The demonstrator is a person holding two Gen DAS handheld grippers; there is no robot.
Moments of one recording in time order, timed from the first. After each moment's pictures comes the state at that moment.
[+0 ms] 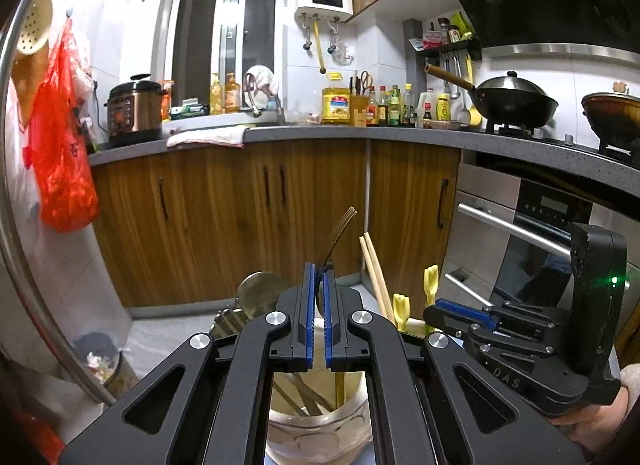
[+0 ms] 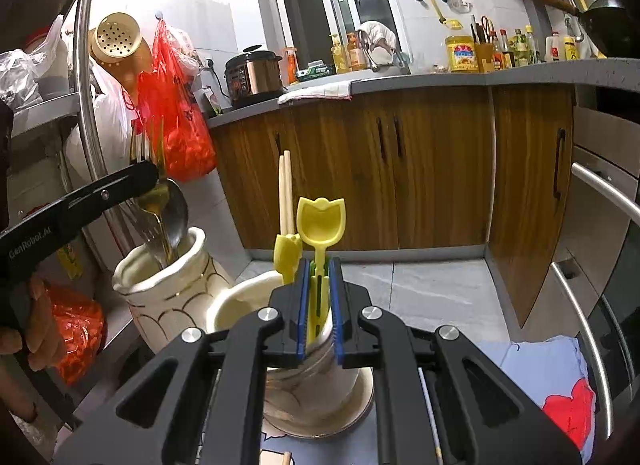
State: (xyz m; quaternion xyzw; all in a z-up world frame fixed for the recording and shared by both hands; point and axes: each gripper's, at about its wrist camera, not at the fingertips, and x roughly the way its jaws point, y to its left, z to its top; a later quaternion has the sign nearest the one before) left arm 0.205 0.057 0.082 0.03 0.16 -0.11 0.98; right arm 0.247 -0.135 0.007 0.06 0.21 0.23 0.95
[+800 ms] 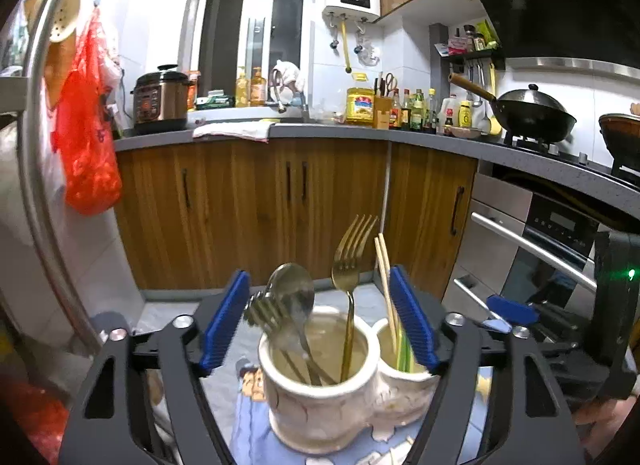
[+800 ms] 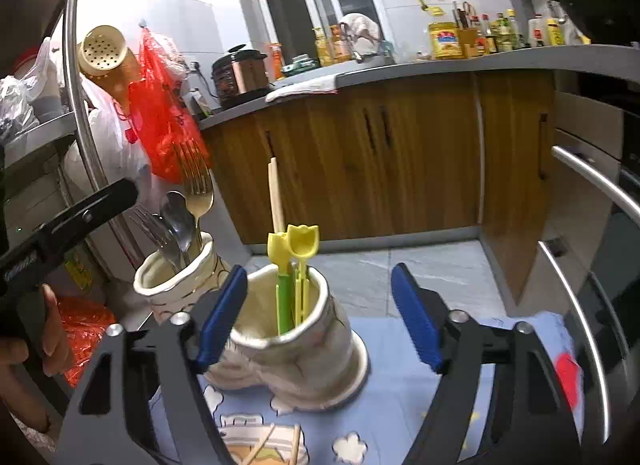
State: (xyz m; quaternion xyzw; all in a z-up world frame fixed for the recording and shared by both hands) left arm 0.177 0.068 0.101 0.00 0.17 -0.07 0.98; right arm 0.218 -0.157 0.033 0.08 0.24 0.20 0.95
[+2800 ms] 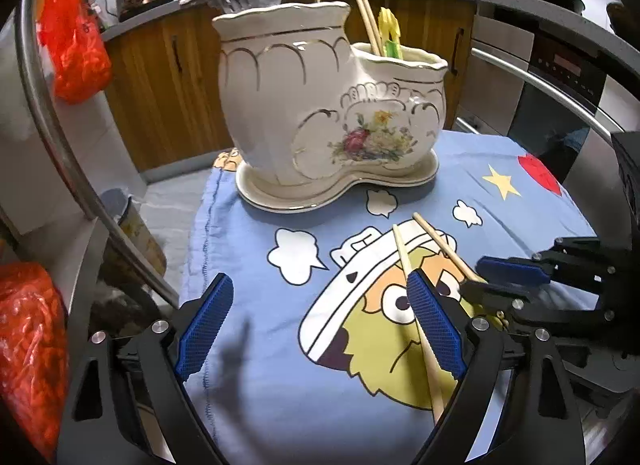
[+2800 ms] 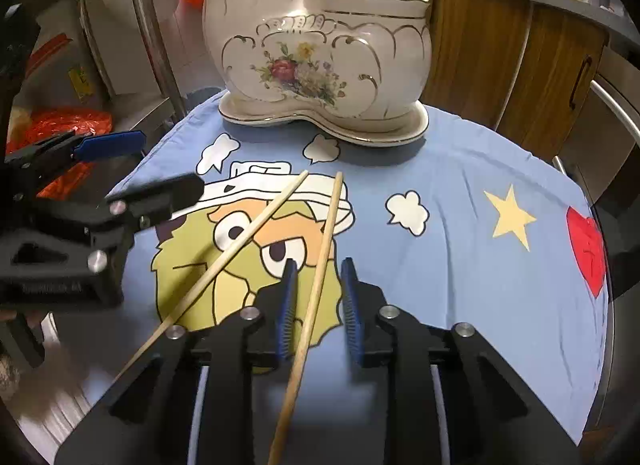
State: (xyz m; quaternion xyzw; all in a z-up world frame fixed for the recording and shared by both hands) left arm 0.123 0.044 -0.045 0.04 0.39 -0.06 0.92; right arm 0.141 -0.103 -0.082 -0.09 0.43 0.23 0.87
